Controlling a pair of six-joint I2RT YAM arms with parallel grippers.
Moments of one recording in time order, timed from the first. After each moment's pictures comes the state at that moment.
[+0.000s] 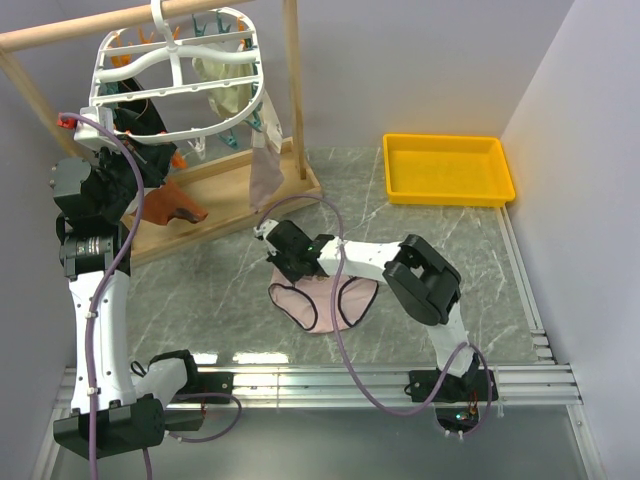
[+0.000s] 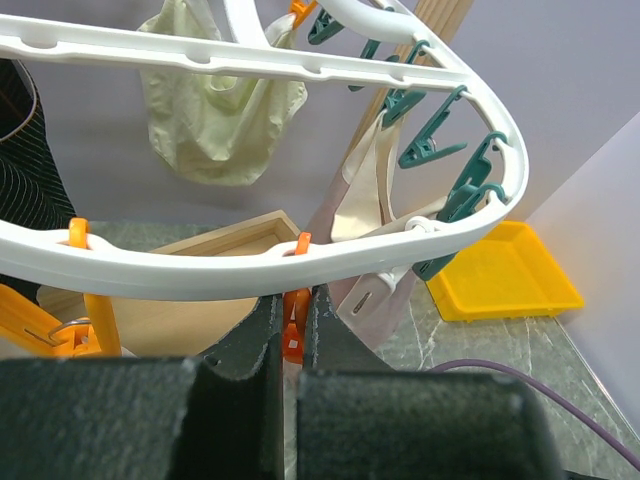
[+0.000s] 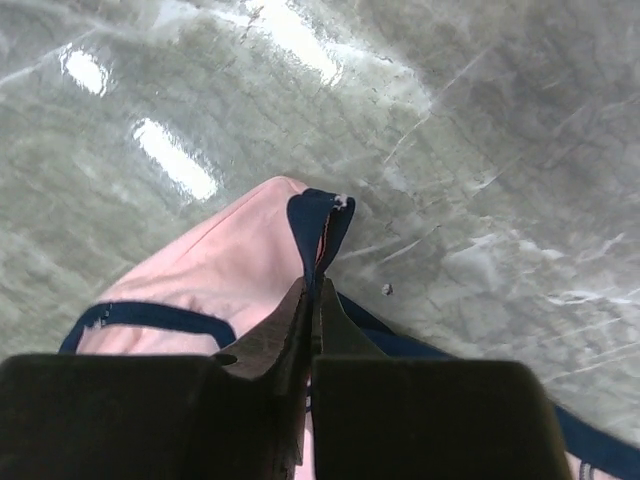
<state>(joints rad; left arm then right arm) 0.20 1.00 1.26 -0.19 0.47 -0.38 0.95 2.06 1.42 -0.30 0.10 0.07</state>
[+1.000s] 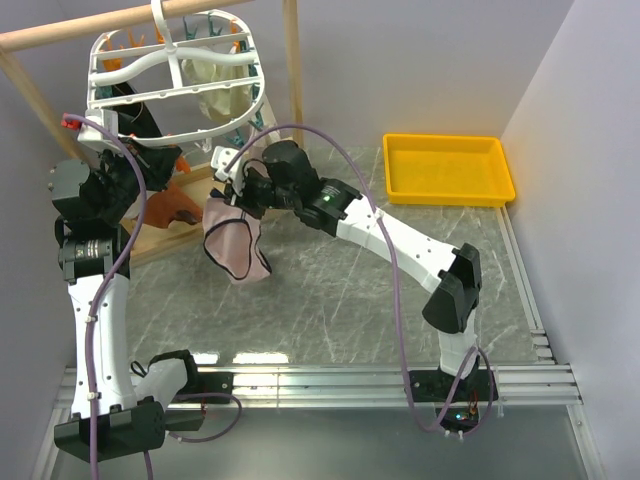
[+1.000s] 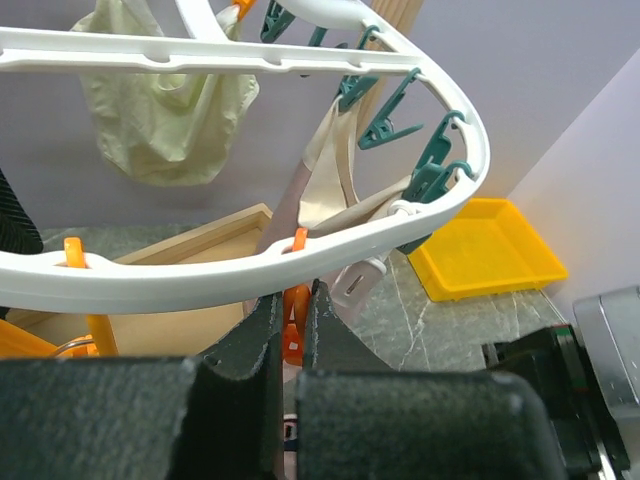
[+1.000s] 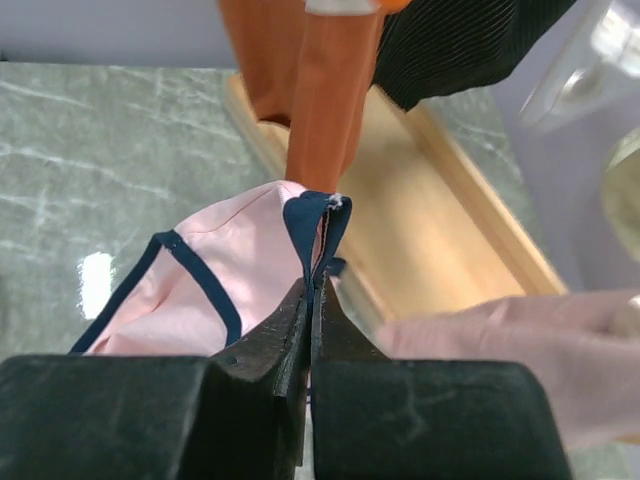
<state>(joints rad) 0.20 0.98 1.26 -0.20 0.55 -0.35 0.95 1.90 1.94 -0.35 -0.31 -0.38</state>
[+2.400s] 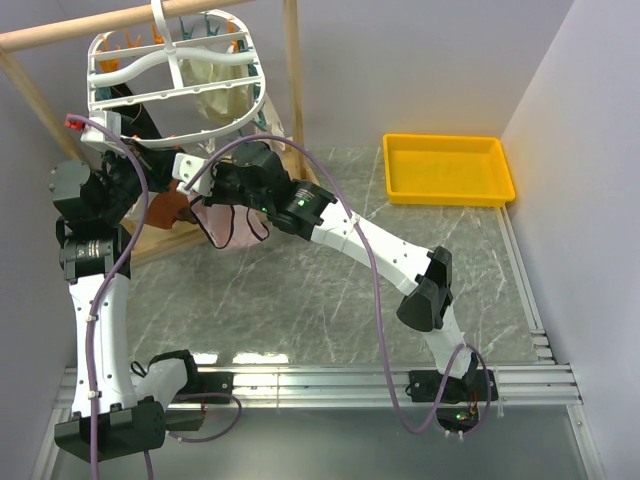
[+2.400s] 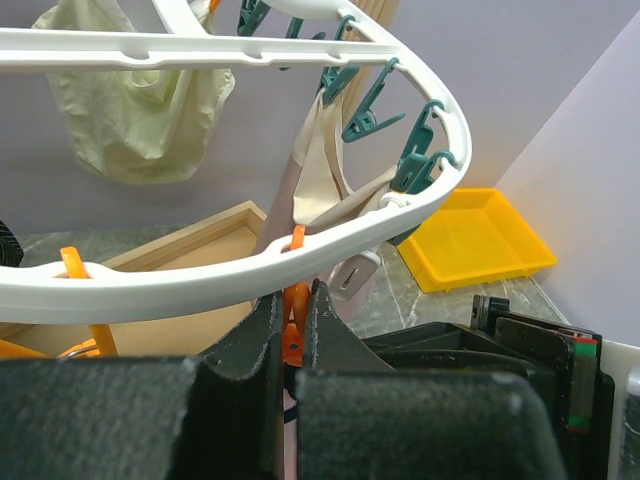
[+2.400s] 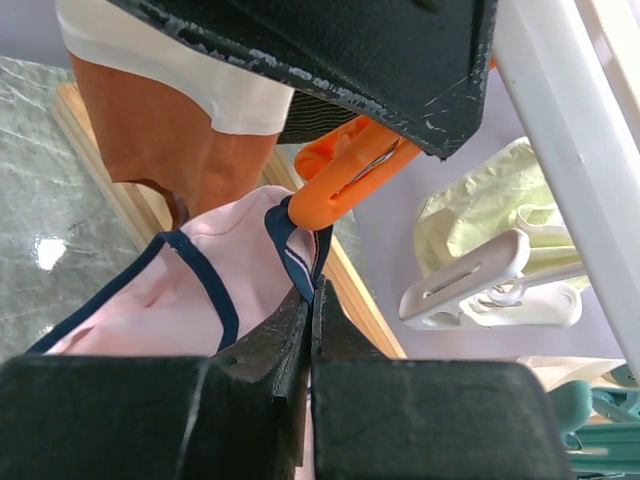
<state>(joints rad) 0.20 0.98 1.25 -0.18 0.60 -0.35 1.05 2.08 2.26 -0.36 -0.02 -0.72</state>
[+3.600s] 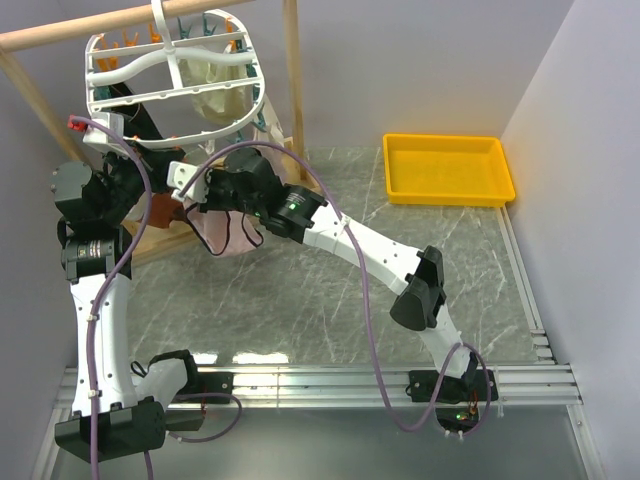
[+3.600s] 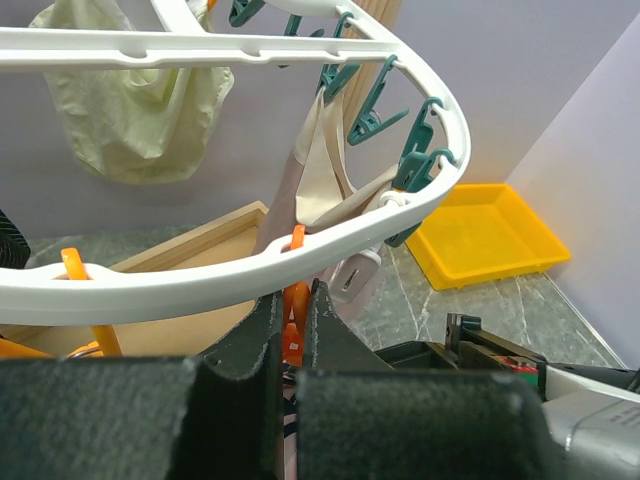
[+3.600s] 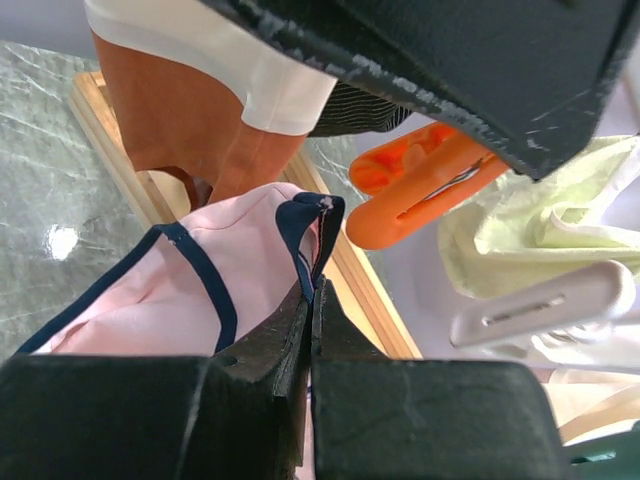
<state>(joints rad) 0.20 0.98 1.23 -0.17 0.60 -0.32 1.06 2.13 2.27 -0.36 -0.02 -0.72</state>
